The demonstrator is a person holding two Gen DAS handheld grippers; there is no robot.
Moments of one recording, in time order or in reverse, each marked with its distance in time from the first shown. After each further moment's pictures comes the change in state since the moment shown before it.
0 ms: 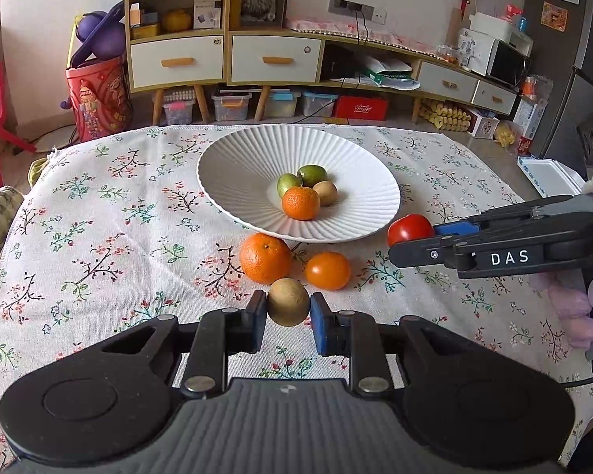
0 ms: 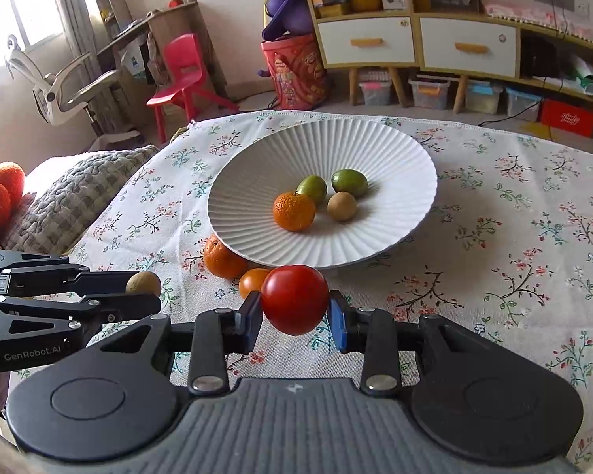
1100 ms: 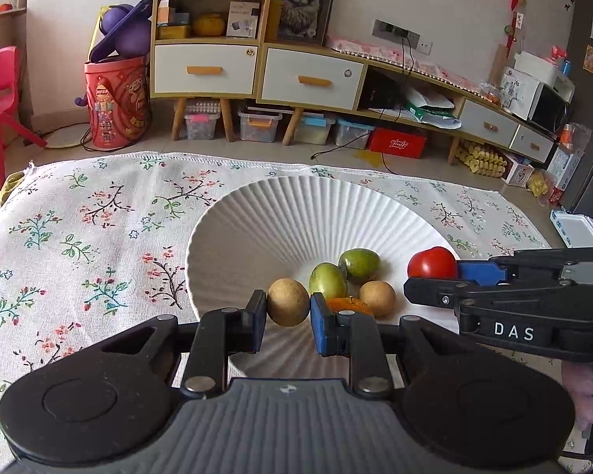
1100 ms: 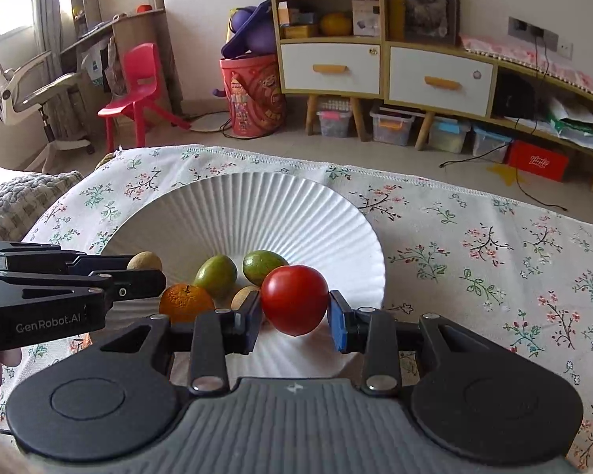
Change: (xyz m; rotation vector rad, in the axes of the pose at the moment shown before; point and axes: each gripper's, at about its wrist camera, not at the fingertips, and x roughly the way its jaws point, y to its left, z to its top) left arm 0.082 0.010 0.056 -0.118 -0.064 0.046; right arm 0.043 -0.028 0.042 -0.067 -0.070 -0.161
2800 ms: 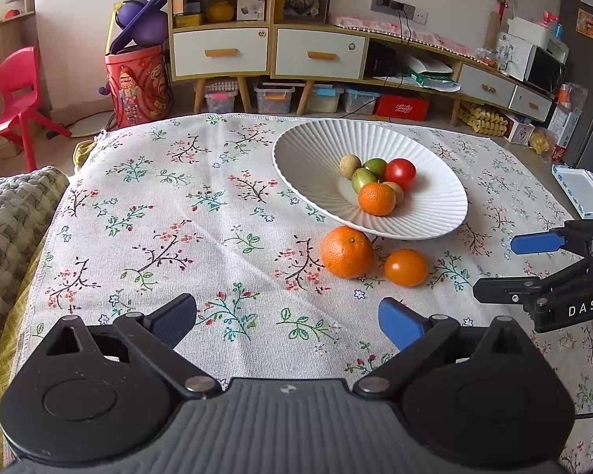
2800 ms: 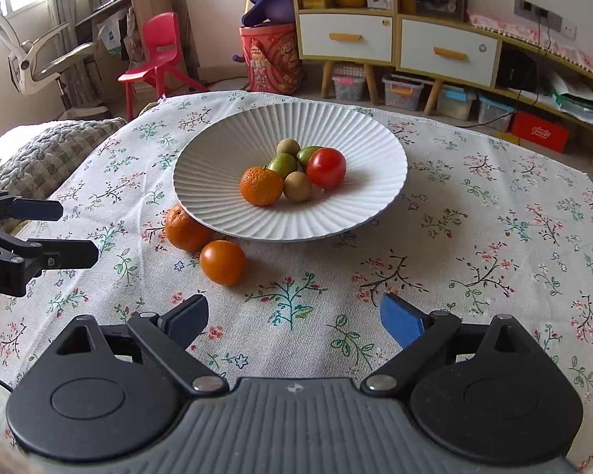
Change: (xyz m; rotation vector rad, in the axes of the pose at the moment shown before) left arm -0.088 0.040 -0.054 0.067 0.086 0.052; right arm -0.053 0.033 -0.048 -0.014 0.101 0.017
